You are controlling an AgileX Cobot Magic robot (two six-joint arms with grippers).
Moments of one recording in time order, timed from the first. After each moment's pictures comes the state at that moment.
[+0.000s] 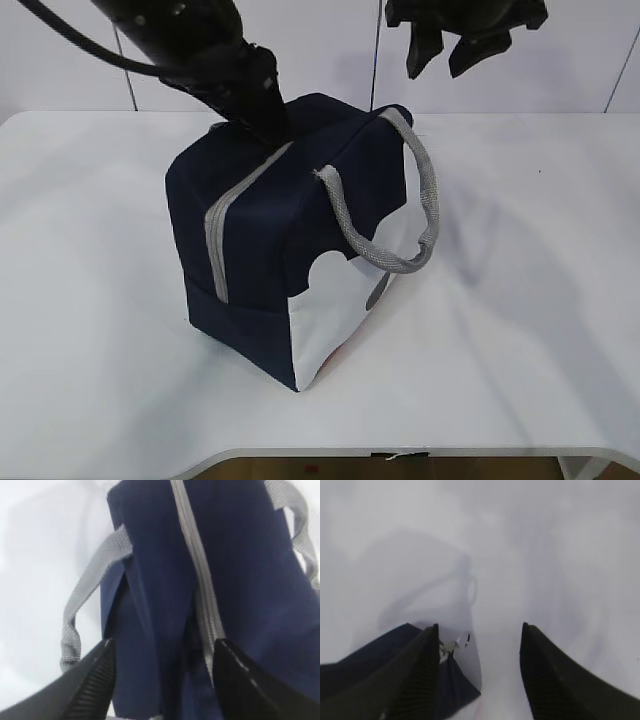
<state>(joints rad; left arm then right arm) -0.53 1.82 -1.68 -0.30 0.97 0.36 0.27 2.10 -2.16 -0.01 1.15 0.15</state>
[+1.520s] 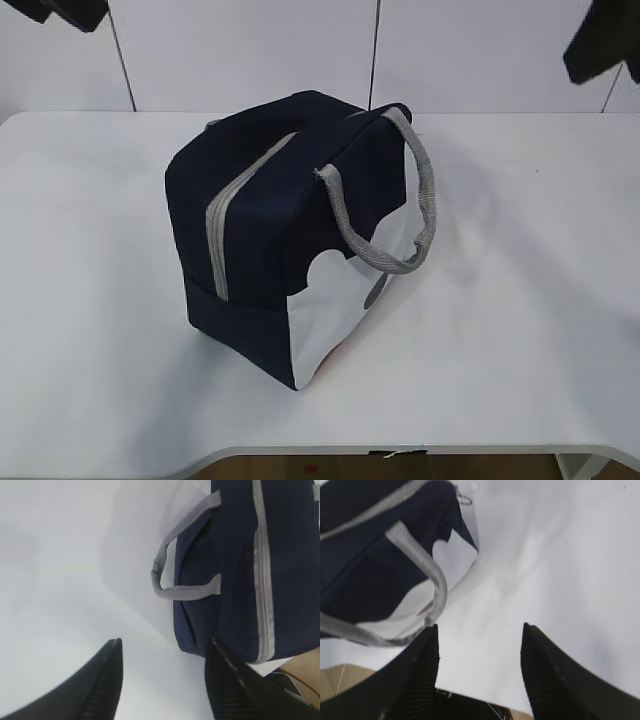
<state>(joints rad) -0.42 1.54 -1.73 -0.12 1.25 0.12 0.27 1.38 -1.55 0.06 1.25 0.10</state>
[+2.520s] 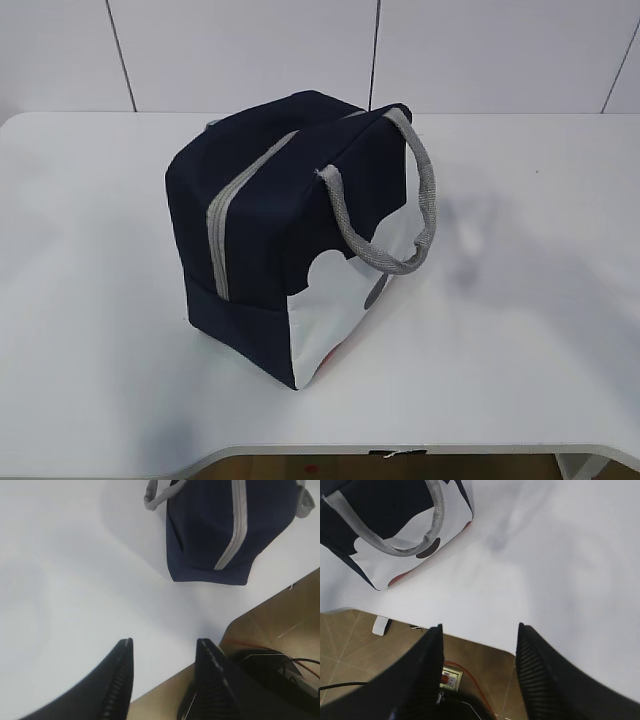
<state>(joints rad) -0.42 1.04 -1.30 -0.10 1.25 0.12 0.27 0.76 -1.13 0.05 1.26 0.05</state>
